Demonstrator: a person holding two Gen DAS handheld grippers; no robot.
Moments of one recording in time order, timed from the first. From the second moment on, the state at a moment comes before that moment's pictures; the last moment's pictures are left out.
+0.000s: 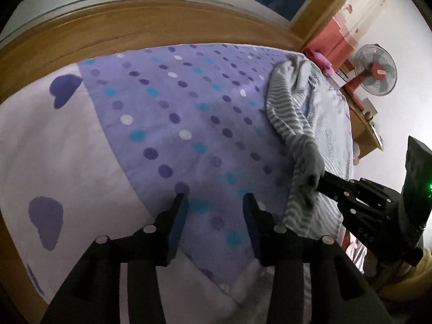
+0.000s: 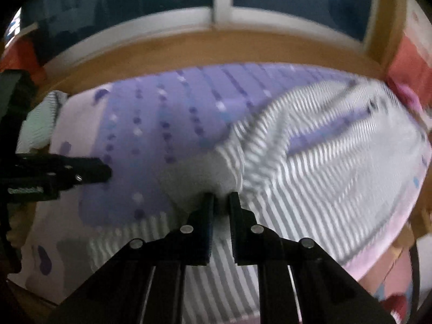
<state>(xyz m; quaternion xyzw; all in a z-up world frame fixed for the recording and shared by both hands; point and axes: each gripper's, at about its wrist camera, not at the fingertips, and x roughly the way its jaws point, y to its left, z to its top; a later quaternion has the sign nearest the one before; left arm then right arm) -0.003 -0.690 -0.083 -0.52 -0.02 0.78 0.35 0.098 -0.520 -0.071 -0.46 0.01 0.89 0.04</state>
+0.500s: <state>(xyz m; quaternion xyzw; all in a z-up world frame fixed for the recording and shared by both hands) 0.003 -0.651 -0.079 -0.50 0.04 0.76 0.41 0.122 -0.520 -0.067 -0.45 0.02 0.89 0.04</state>
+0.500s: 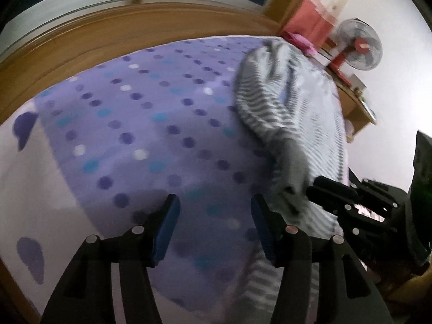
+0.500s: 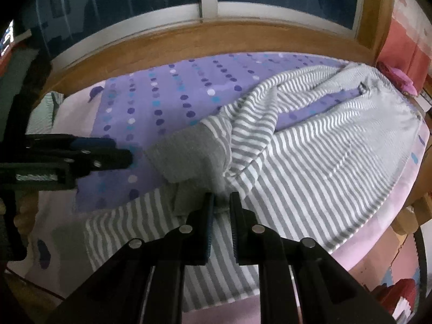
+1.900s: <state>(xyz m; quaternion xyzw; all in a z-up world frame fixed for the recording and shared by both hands) 0.013 -0.609 -0.066 -0.43 0.01 0.70 0.56 0.135 -0.474 -0.054 -0.38 0.19 0.91 0.02</state>
